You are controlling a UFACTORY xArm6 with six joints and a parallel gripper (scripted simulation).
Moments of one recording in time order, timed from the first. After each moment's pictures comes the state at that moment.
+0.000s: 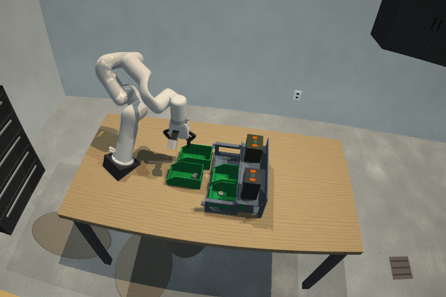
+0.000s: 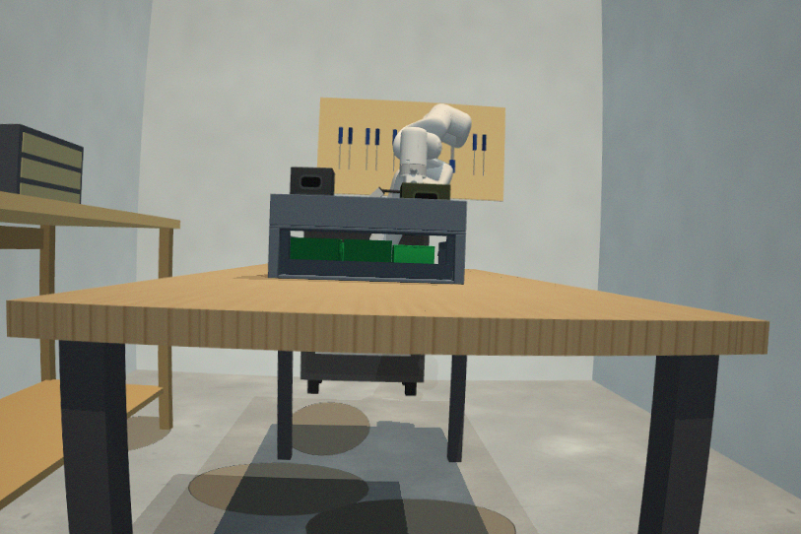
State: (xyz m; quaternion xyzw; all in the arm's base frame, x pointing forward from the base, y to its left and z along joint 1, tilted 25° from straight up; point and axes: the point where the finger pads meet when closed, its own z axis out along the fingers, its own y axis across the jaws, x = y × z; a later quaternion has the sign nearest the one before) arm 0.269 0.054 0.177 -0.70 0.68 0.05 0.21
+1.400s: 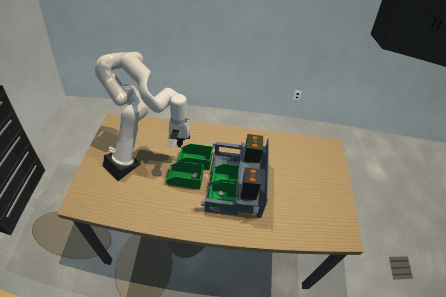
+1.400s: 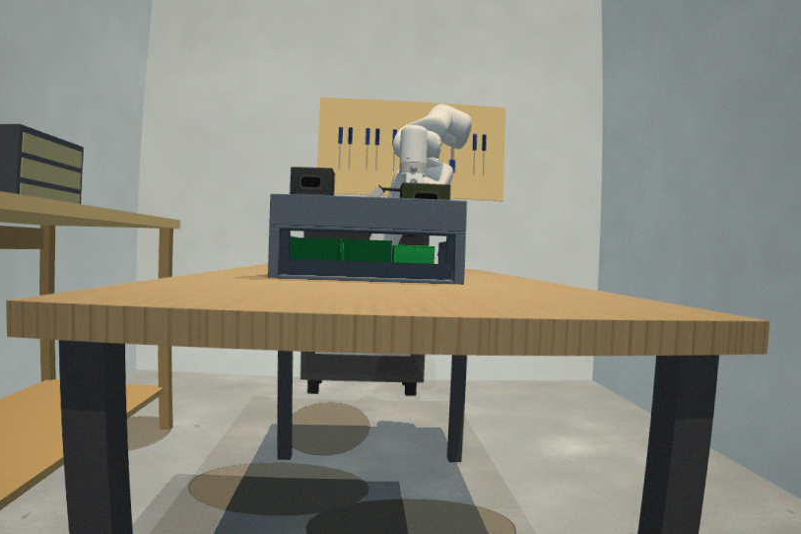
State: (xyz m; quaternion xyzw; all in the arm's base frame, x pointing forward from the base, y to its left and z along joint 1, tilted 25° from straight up) arm 0.268 0.052 0.182 -0.70 0.68 0.05 0.21
